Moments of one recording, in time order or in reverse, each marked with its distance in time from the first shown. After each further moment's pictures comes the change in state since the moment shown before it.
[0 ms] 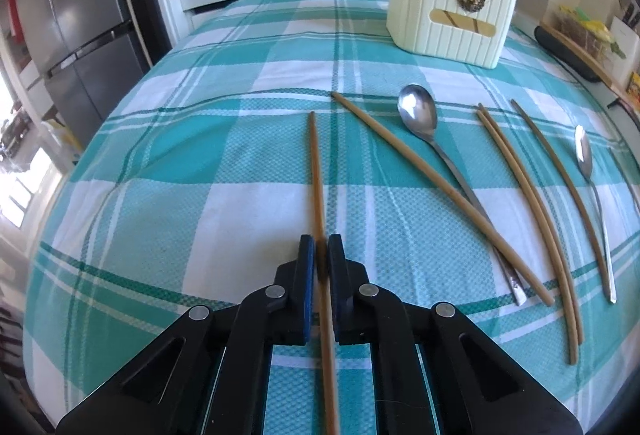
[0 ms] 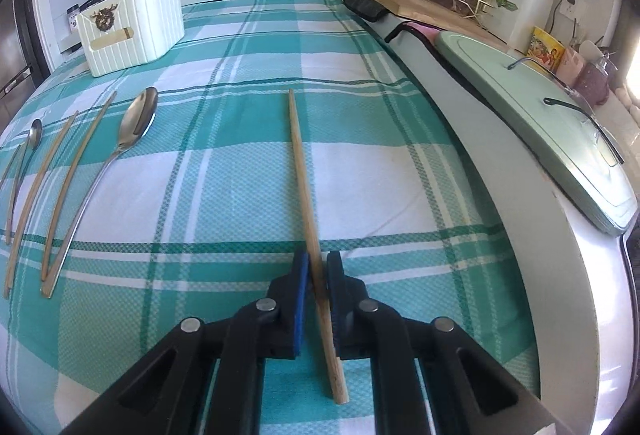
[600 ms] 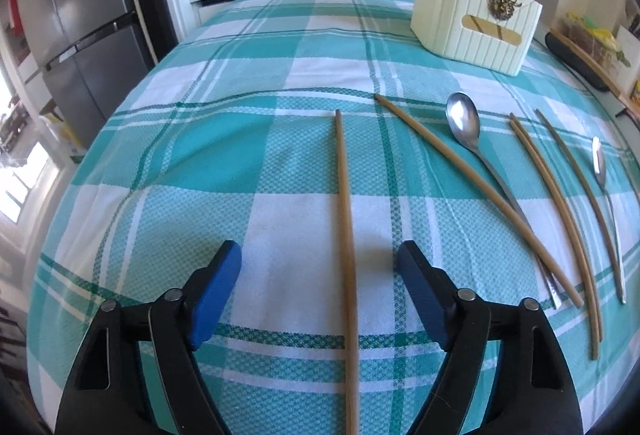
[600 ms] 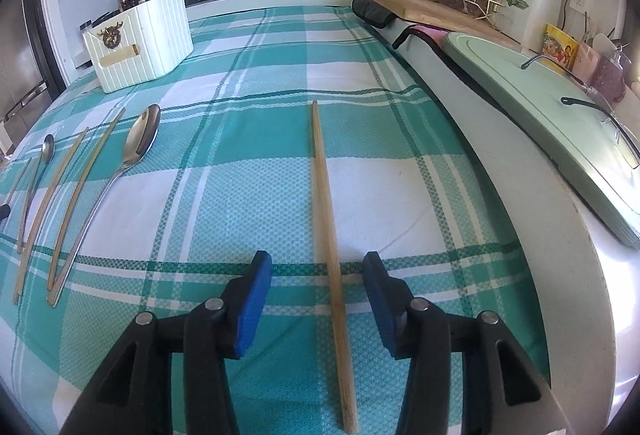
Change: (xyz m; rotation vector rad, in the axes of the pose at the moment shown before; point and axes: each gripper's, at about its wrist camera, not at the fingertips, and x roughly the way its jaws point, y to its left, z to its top) left arm 0.017 0.034 0.008 -0.015 0.013 -0.007; right arm 0.010 -0.010 0.005 0.008 -0.047 0.105
